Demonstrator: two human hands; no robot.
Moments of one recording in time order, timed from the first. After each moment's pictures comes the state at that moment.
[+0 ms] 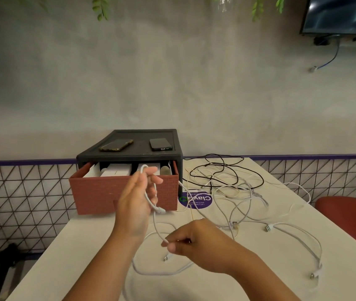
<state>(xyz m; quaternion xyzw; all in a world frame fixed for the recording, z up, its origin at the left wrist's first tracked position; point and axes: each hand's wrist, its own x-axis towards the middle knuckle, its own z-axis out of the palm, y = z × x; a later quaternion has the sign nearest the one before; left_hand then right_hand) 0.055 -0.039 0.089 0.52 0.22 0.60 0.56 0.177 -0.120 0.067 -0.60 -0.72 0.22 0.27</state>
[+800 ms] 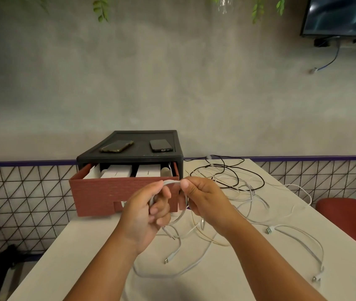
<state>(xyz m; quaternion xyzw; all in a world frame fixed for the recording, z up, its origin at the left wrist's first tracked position) 0.048 -0.050 0.097 0.49 0.17 0.45 0.73 0.184 -0.095 0.108 -0.48 -0.64 0.28 0.54</state>
